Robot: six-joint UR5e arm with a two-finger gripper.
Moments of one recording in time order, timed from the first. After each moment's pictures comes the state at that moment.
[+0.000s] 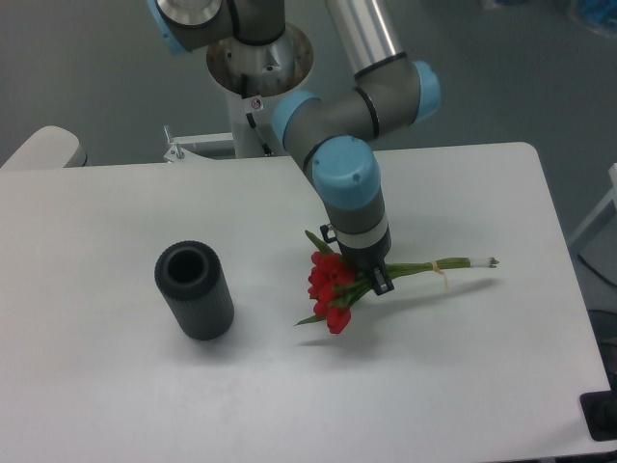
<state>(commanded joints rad) 2.48 -1.99 -1.77 -0.85 1.75 1.74</state>
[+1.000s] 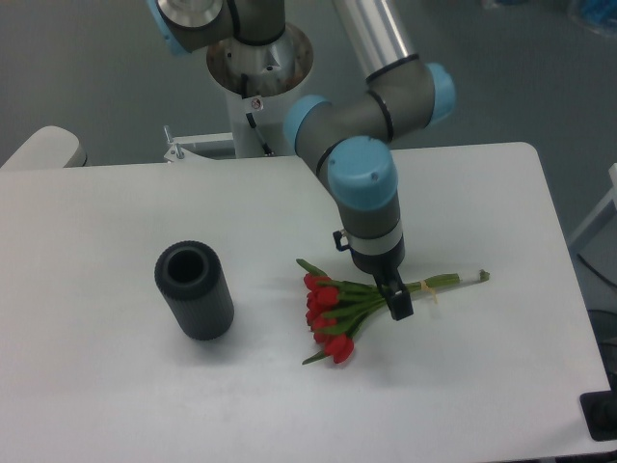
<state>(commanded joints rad) 2.52 -1.91 -1.62 -0.90 1.62 1.66</state>
